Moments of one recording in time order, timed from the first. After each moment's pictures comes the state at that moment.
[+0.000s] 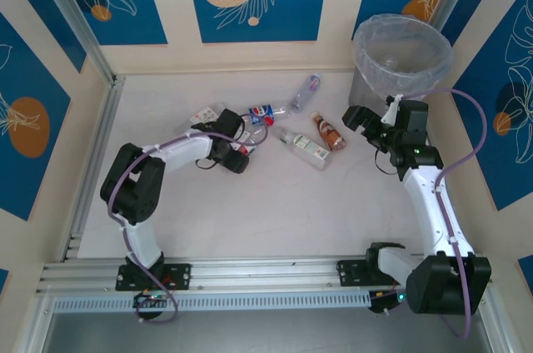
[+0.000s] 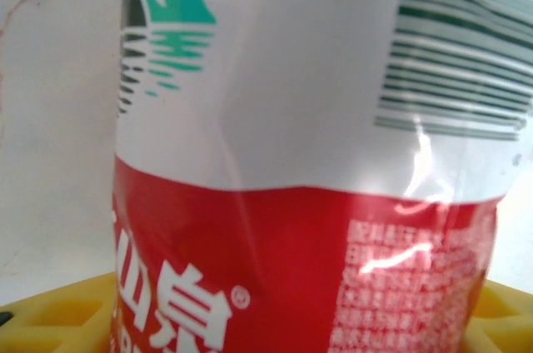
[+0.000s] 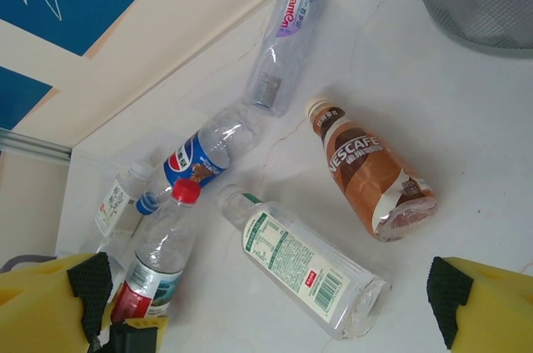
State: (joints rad) left arm -0.55 1.83 1.23 -0.60 0.00 0.05; right arm -0.06 1.08 0.95 -0.47 -0.38 0.57
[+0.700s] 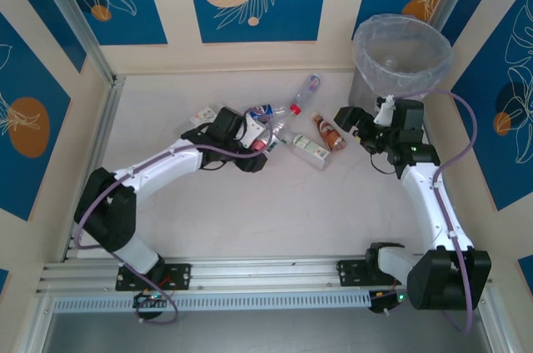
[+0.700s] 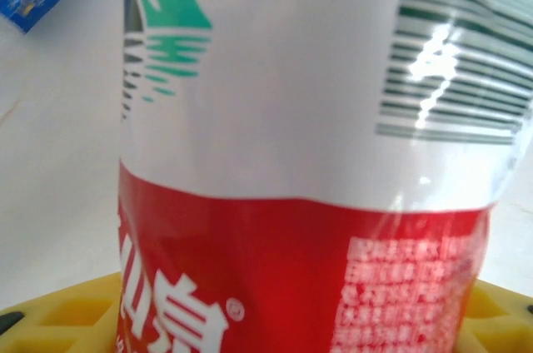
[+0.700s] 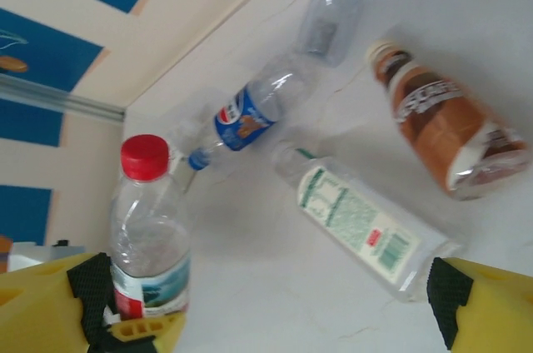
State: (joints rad) left arm -0.66 1.59 1.16 -0.48 0.24 0.02; right arm -0.04 1.11 0.95 -0.45 -0.60 0.66
